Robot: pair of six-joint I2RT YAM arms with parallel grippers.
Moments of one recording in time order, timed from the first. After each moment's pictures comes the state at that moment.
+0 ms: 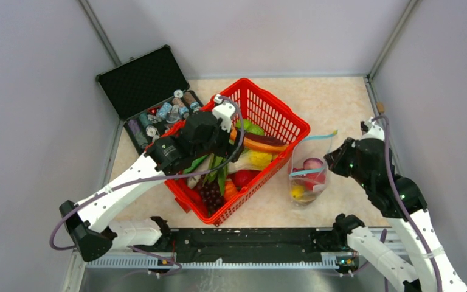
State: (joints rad) left arm -0.84 1.19 1.25 -0.56 -0.10 -0.16; right arm 0.42 0.63 0.99 -0.92 0.20 0.65
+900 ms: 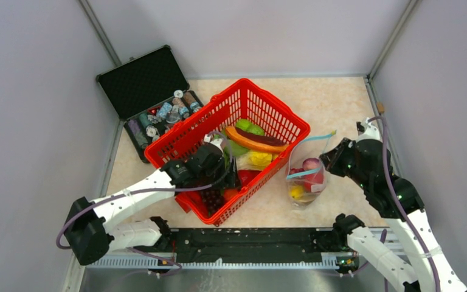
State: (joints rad) left arm -0.83 1.13 0.79 -0.53 0.04 -0.78; right arm 0.42 0.62 0.95 -0.87 0.13 0.65
